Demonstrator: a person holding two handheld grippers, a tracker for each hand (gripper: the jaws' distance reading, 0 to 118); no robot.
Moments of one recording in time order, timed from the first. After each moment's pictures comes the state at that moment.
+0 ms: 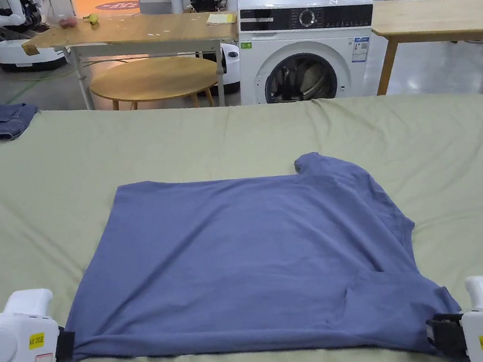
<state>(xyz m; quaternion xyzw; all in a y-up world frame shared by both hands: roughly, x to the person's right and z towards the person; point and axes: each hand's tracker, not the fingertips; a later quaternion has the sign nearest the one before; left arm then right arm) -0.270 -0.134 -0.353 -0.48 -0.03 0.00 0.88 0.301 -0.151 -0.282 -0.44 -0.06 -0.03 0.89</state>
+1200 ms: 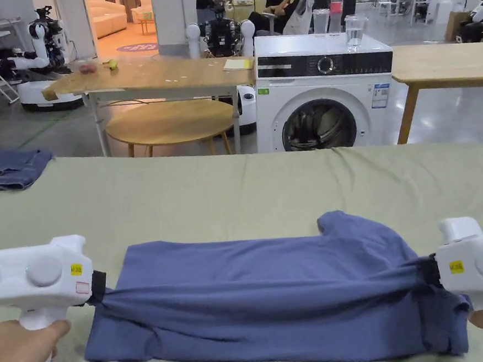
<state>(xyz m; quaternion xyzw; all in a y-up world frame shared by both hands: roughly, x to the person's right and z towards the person) -0.267 -0.091 -0.577 -0.44 -0.04 0.02 0.90 0.309 -0.098 -0.524 -0.39 -0.03 -0.01 0.92</state>
